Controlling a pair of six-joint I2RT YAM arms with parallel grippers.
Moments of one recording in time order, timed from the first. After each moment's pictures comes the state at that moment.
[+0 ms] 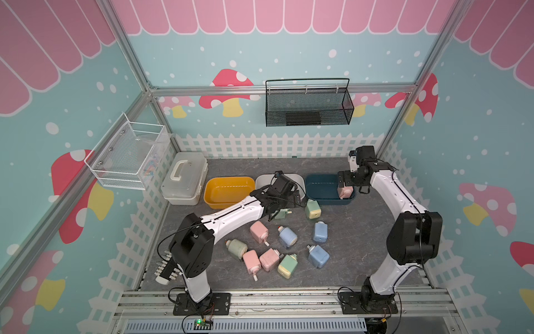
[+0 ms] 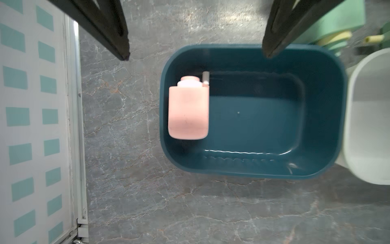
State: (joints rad) left arm -0.76 1.74 1.36 -0.45 -0.17 -0.70; right arm 0.03 1.69 1.49 -0.75 0.04 -0.03
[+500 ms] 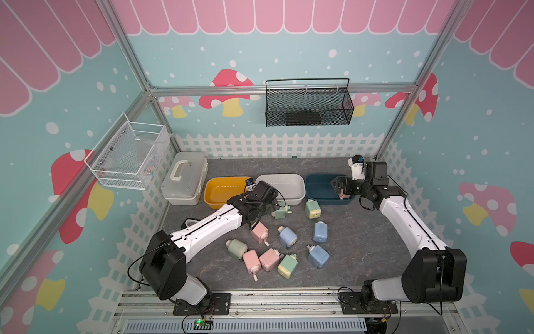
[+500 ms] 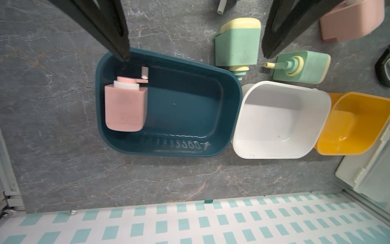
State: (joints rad) left arm -0.68 1.52 1.19 -0.65 -0.28 -0.97; right arm 0.03 1.39 1.14 -0.45 -0.28 0.08
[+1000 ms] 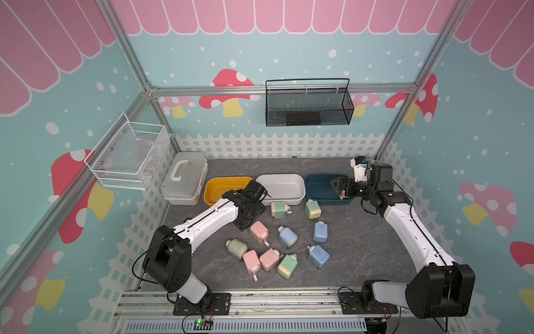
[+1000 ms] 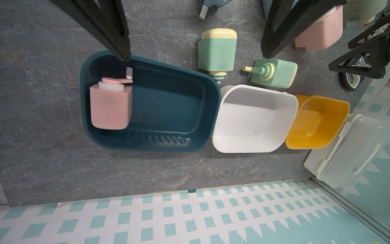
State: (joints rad) left arm -0.55 1.59 1.18 -0.85 -0.12 -1.26; right arm 0.03 1.29 1.10 -0.45 -0.34 0.11
